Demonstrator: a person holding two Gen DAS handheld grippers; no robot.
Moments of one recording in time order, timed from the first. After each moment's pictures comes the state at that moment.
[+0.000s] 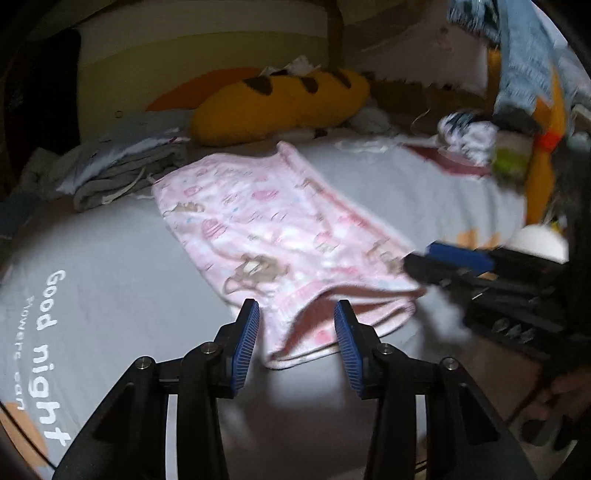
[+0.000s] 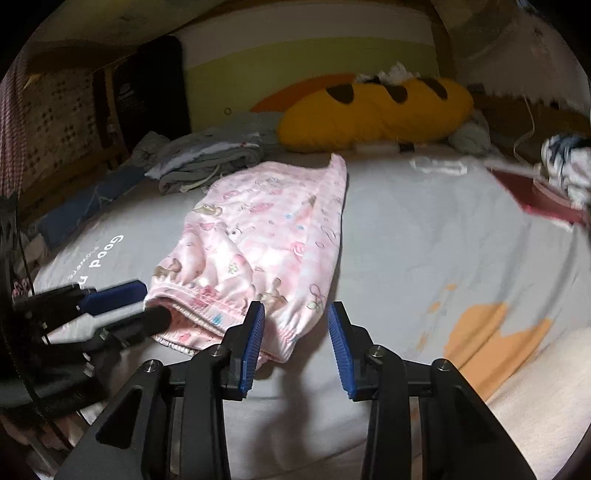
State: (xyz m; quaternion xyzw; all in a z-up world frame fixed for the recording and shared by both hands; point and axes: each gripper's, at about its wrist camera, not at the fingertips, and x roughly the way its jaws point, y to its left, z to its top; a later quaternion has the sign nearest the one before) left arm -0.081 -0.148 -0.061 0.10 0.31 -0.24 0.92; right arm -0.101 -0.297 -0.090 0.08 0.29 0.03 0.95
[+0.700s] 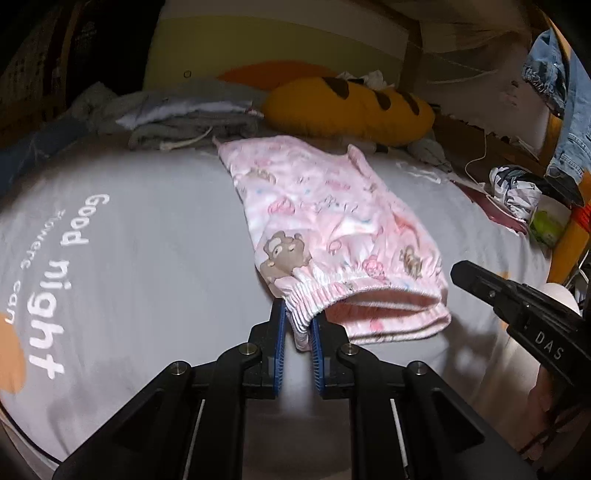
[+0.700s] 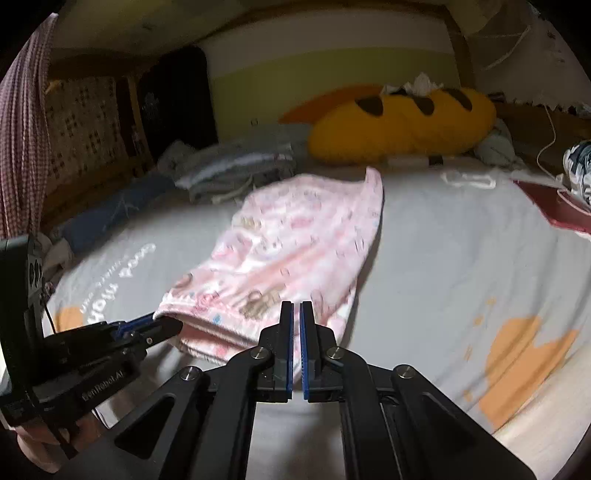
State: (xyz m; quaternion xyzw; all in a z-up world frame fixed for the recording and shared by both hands) left arm -0.080 -0.093 -0.078 -0.03 0.33 -0.17 0.93; right arm -0.101 -0.270 -0.084 0.07 0.27 0.07 0.96
